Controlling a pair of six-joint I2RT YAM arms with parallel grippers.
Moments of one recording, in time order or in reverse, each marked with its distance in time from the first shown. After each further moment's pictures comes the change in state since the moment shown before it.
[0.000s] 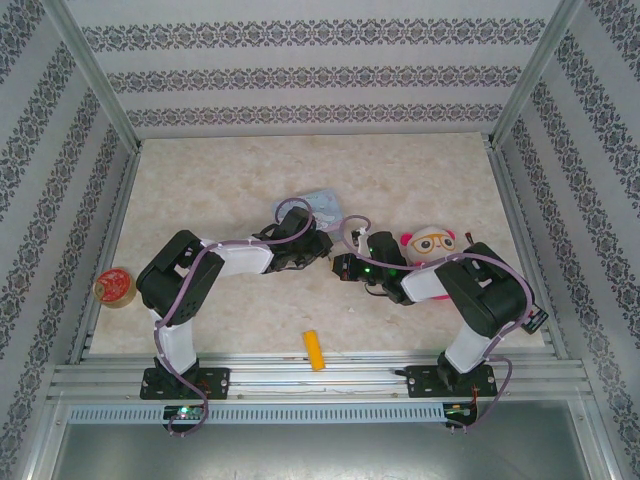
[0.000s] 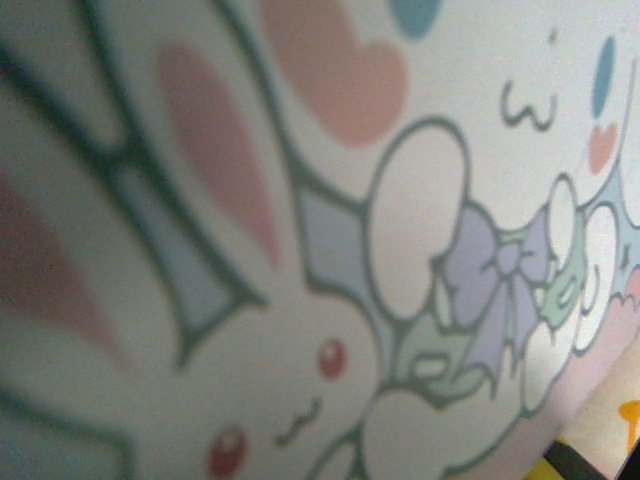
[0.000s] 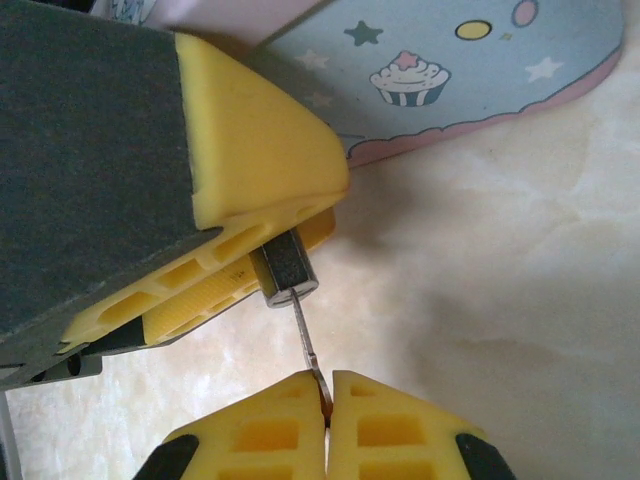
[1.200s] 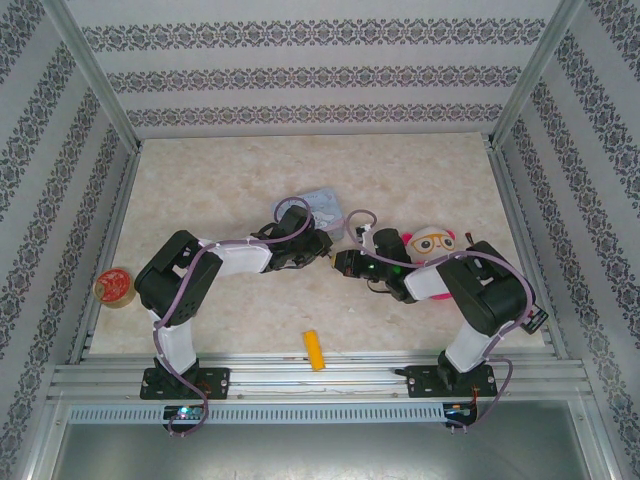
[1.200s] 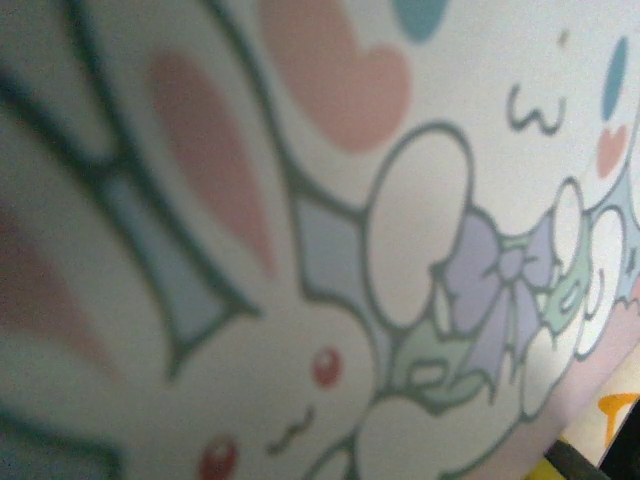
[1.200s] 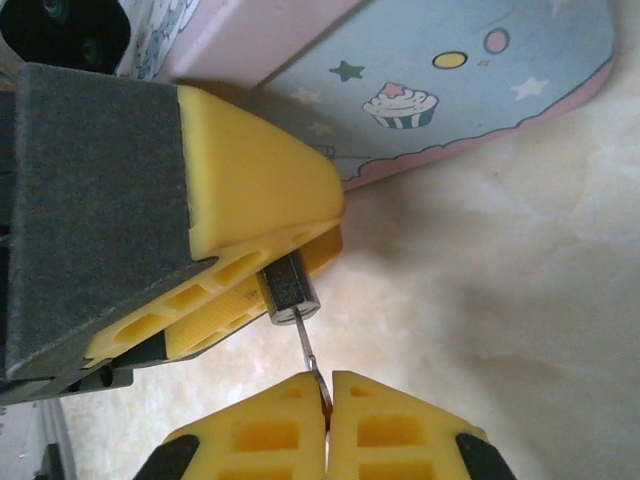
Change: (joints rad) left arm 0.007 -0.009 0.000 -0.003 0.020 -0.018; right arm -0.048 0.010 -0.004 0.063 -0.088 0.064
